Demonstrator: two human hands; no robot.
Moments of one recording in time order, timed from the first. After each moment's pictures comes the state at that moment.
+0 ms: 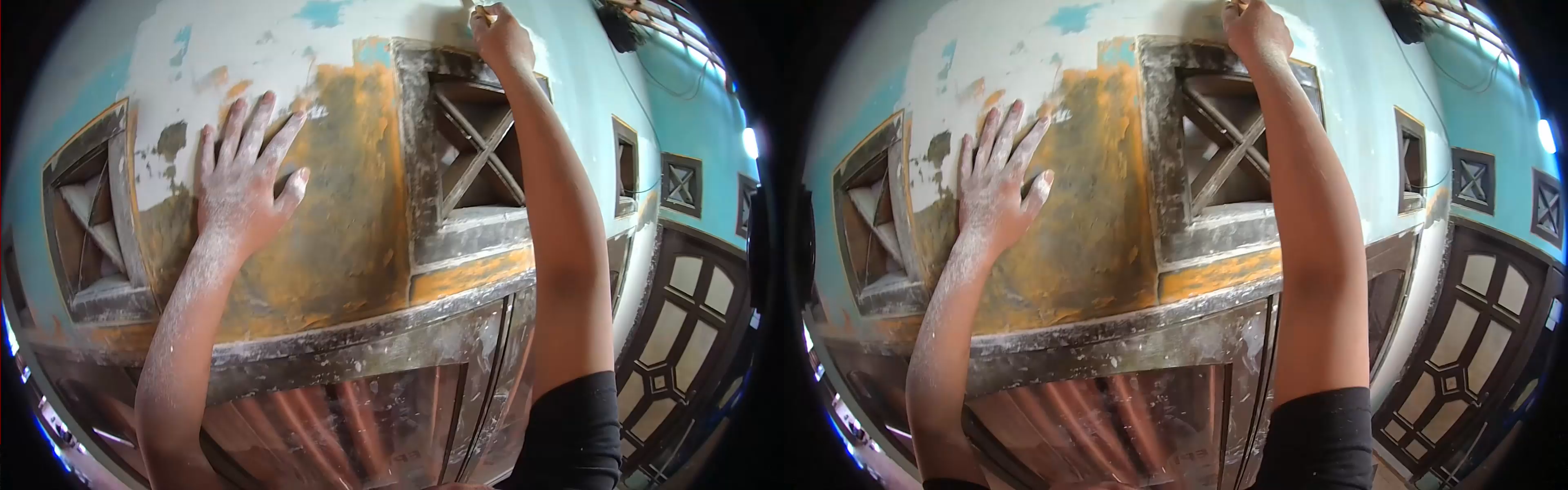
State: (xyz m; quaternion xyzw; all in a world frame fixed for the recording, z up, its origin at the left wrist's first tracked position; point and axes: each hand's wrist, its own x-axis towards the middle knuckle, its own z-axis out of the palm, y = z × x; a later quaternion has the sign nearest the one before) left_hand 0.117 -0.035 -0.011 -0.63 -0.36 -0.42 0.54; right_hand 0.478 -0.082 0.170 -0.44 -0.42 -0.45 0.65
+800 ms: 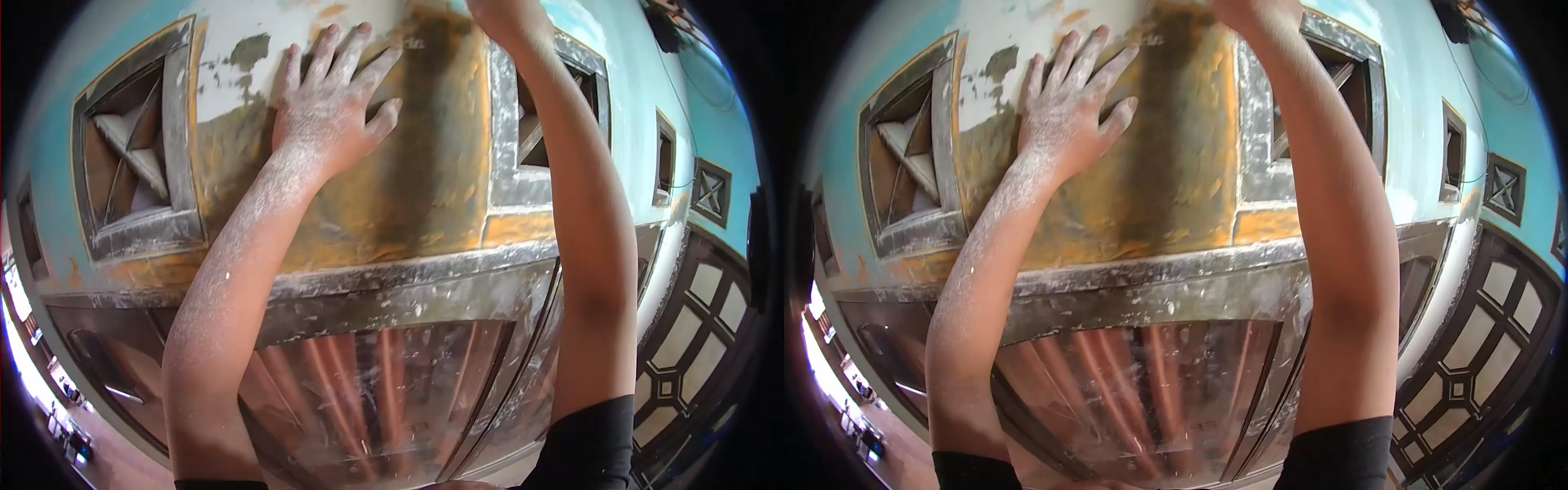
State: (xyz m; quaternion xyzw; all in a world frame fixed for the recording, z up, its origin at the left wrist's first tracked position) left_hand 0.110 -0.016 -0.022 -0.62 -0.31 -0.46 0.55; right_hand 0.334 -0.089 0.102 -0.44 -0.49 -0.47 0.59
